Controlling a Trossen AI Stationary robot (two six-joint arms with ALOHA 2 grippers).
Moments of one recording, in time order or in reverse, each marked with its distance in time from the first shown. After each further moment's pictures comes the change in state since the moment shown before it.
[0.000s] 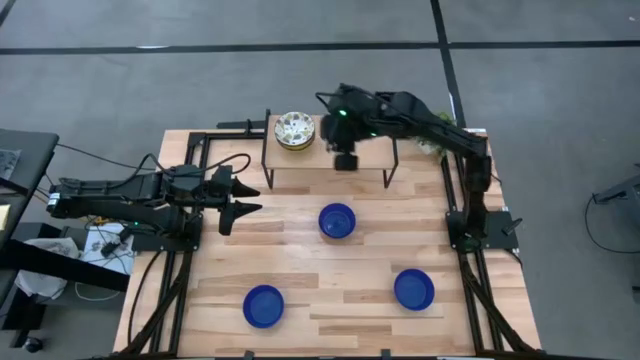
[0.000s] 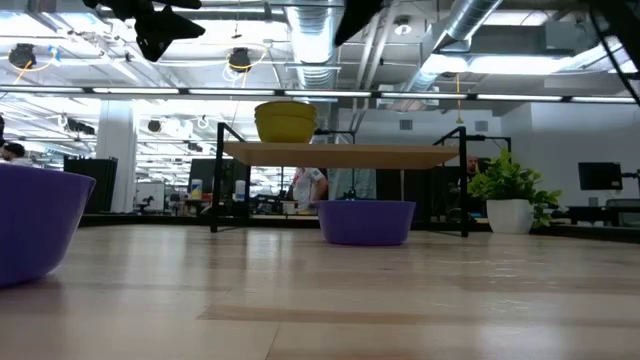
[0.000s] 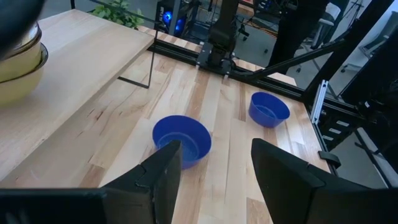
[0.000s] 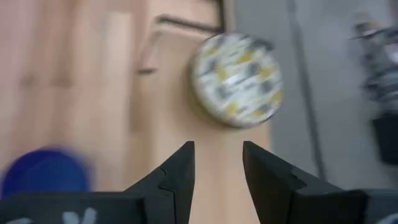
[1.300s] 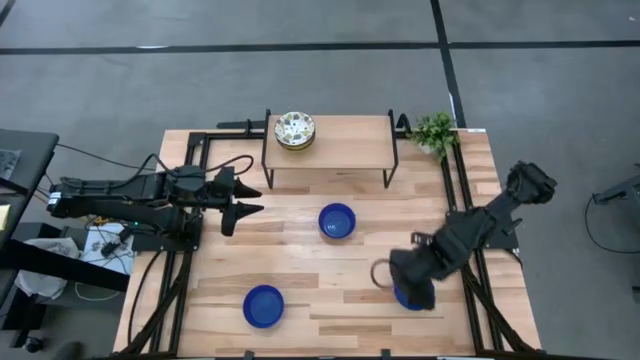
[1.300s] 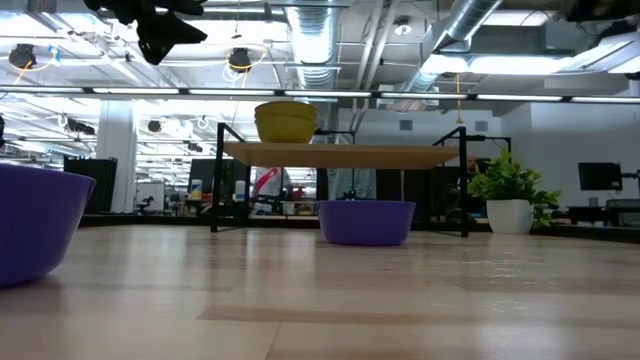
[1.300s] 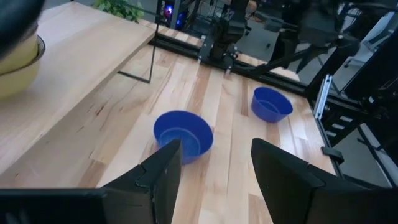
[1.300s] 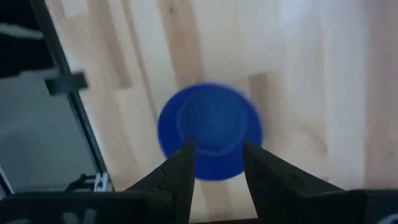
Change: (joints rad) left arm 0.000 0.021 0.000 -0.003 0.000 0.000; right arm 0.859 -0.423 -0.974 -0.003 -0.236 1.216
